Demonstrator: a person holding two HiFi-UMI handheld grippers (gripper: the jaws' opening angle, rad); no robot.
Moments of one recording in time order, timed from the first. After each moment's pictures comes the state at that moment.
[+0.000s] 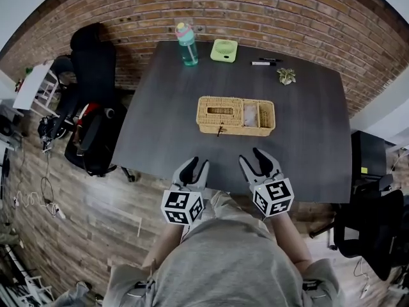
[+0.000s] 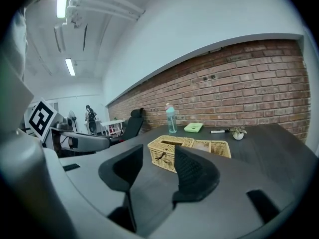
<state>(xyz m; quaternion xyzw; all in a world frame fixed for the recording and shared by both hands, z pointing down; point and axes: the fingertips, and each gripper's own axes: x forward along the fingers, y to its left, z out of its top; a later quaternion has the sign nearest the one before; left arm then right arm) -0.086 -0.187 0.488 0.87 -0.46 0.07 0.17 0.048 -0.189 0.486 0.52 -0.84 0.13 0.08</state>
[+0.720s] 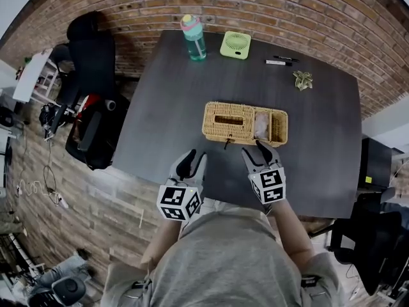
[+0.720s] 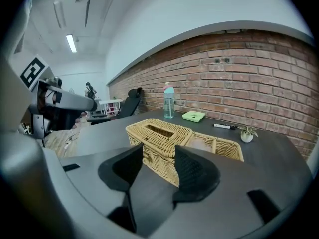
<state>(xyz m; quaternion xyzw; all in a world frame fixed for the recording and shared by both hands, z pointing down) -0.104 -0.279 0.490 0.85 -0.49 0.08 0.19 0.049 -0.298 0.556 0.51 -0.83 0.12 0.20</state>
